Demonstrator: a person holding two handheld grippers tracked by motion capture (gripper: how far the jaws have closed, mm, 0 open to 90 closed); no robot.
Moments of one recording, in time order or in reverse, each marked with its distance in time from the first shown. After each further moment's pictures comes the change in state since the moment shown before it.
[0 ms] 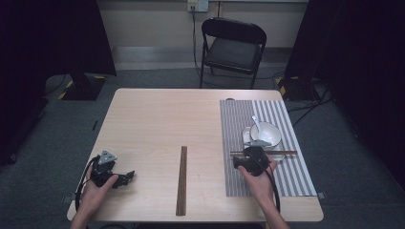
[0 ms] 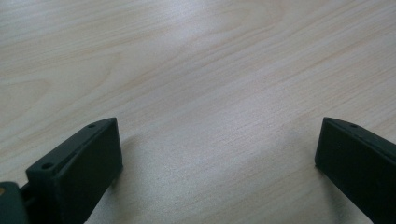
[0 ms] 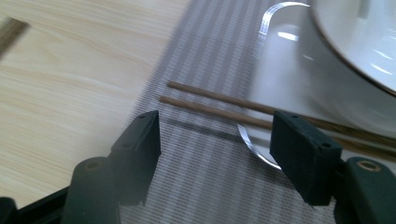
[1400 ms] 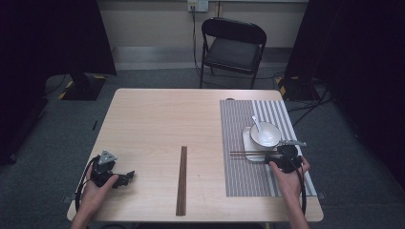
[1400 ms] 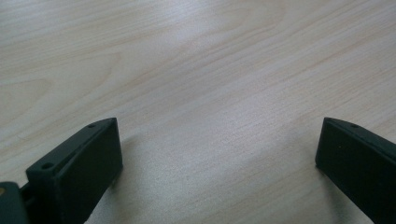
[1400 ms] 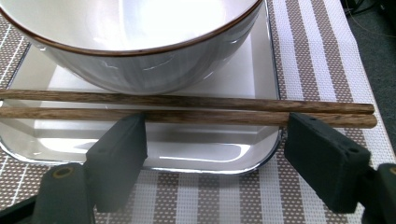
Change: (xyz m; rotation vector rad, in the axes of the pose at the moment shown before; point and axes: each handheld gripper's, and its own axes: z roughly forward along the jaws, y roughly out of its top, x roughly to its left) left arm 0.000 0.000 0.000 0.003 0.003 -0.001; right arm -0.100 -0.025 0.007 0.036 -0.197 0.174
